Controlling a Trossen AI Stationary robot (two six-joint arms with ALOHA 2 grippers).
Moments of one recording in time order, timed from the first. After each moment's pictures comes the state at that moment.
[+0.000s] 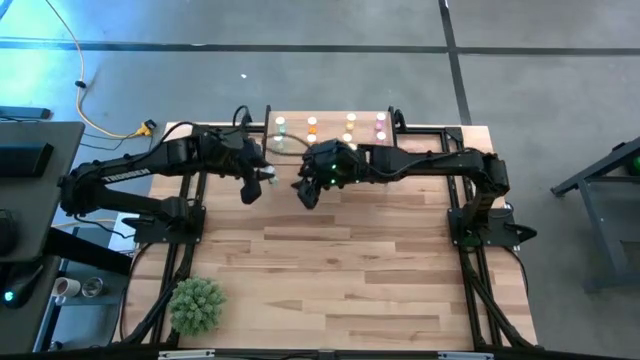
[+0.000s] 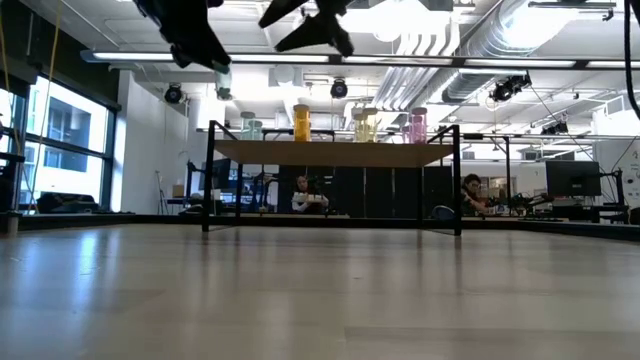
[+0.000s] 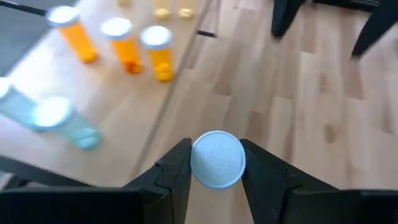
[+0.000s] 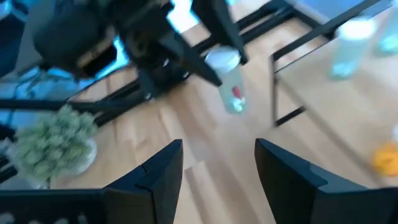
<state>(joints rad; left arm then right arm) 0.41 1.03 1.01 -0.68 0.01 -0.01 -0.06 1.82 1.73 -0.49 0.07 0.44</state>
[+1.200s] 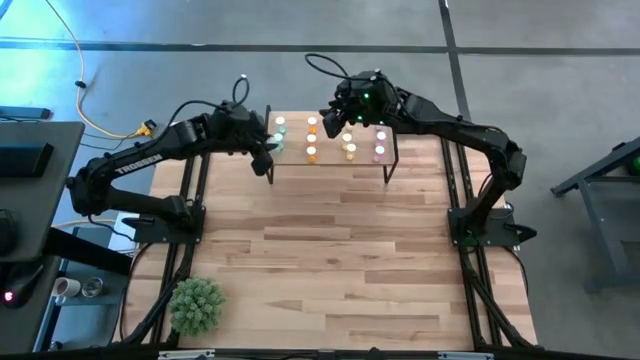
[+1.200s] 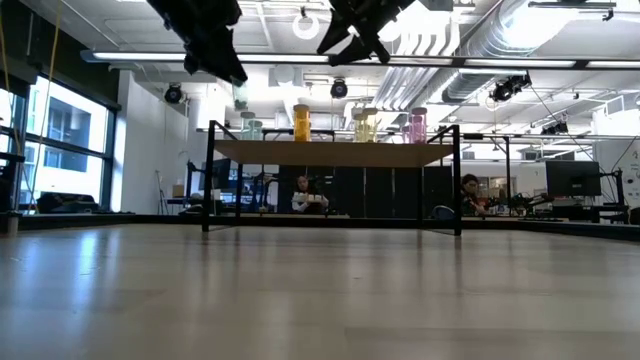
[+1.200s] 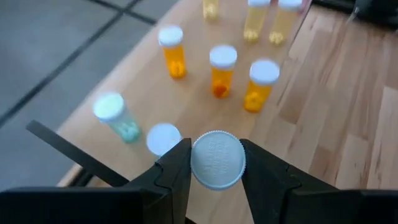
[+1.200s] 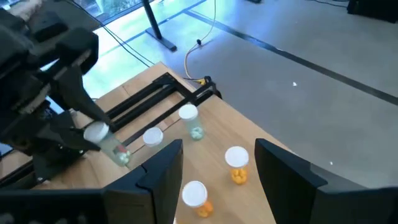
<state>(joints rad) 0.61 1.15 1.11 -0.65 -0.05 0.02 -0.42 1.69 1.73 -0.50 0.09 0.28</state>
